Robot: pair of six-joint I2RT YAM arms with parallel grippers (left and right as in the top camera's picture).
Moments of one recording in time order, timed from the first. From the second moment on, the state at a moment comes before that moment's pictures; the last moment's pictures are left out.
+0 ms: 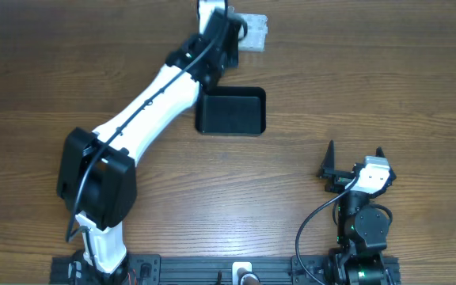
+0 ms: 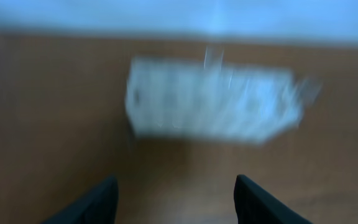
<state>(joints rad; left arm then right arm) -0.53 2.00 1.69 -0.41 -0.36 -0.38 0.08 0.02 0.01 -0.05 0.24 0.02</state>
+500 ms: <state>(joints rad) -0.43 2.26 1.99 -0.38 -0.20 -0.16 0.08 0.02 0.01 -0.05 0.24 0.02</state>
